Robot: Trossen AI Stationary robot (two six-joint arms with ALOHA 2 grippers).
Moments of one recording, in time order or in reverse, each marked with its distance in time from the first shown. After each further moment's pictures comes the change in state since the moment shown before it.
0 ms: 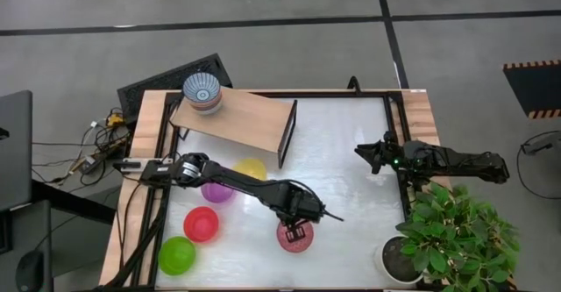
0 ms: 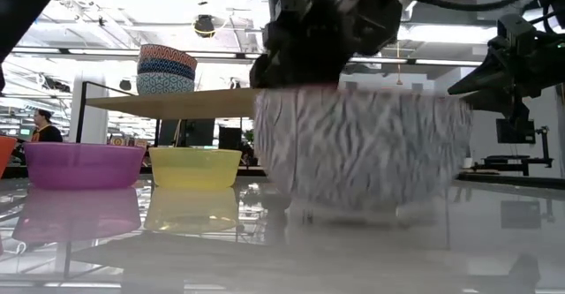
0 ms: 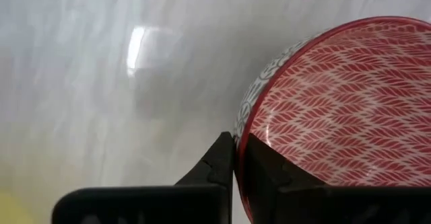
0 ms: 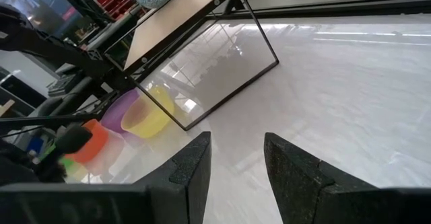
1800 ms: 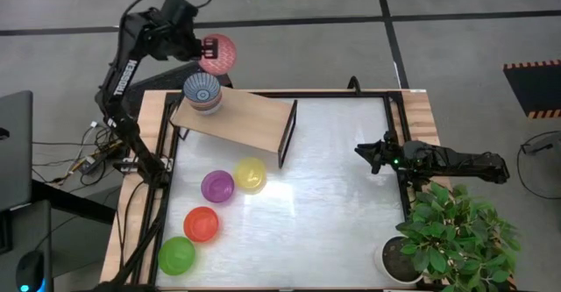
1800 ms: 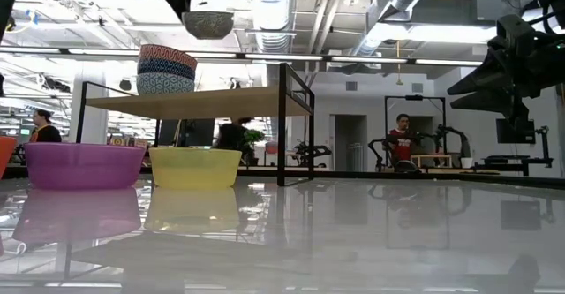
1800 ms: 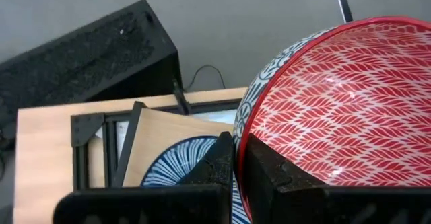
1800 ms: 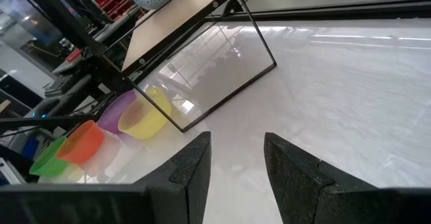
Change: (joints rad) left arm 1.130 -0.654 0.210 -0.454 -0.211 0.032; right arm -0.002 0.000 0.000 0.000 0.009 -0.014
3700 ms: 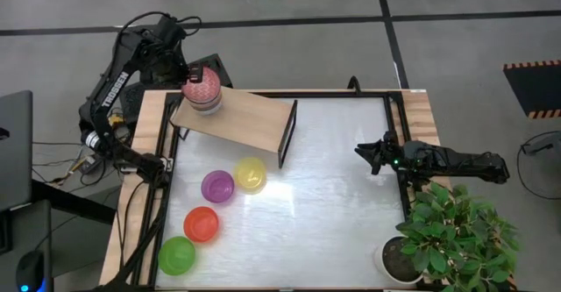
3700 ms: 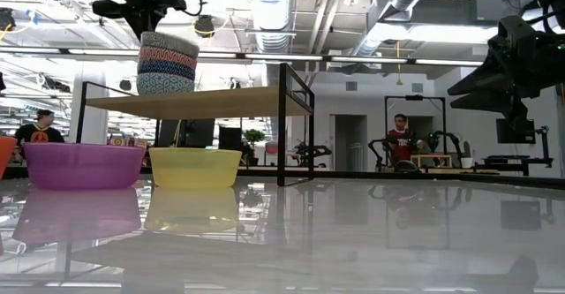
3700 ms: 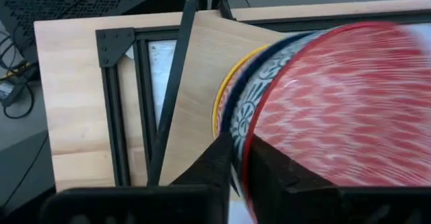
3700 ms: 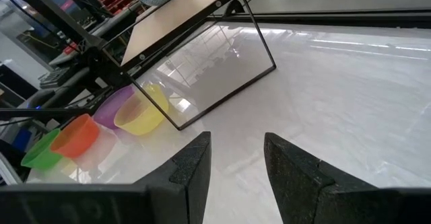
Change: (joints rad) left arm 0.146 -0.241 -0.516 0.027 0.127 0.073; right arm 0.000 0.000 0.000 0.000 0.000 -0.049
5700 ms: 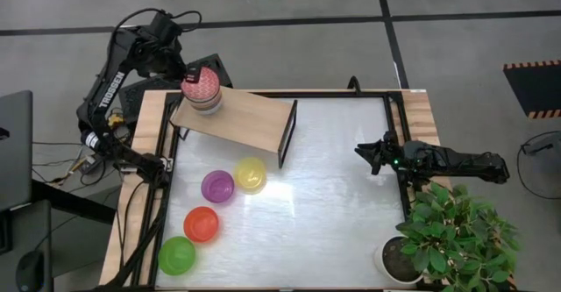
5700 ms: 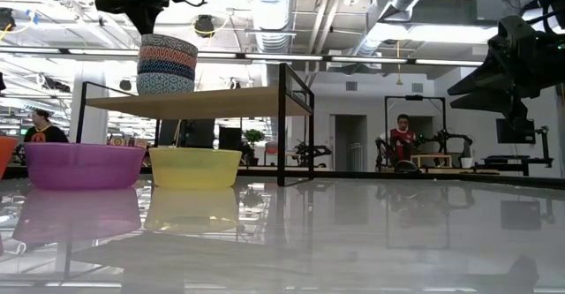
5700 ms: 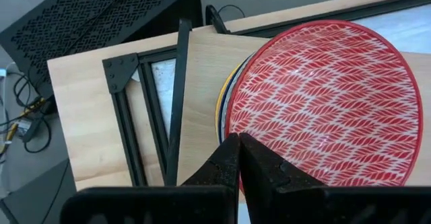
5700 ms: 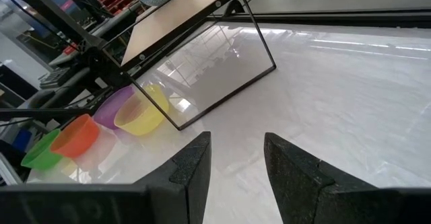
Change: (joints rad) left arm 0.004 0.000 0.053 -0.012 -0.008 0.149; right arm 0.000 0.000 0.000 0.000 0.000 0.002
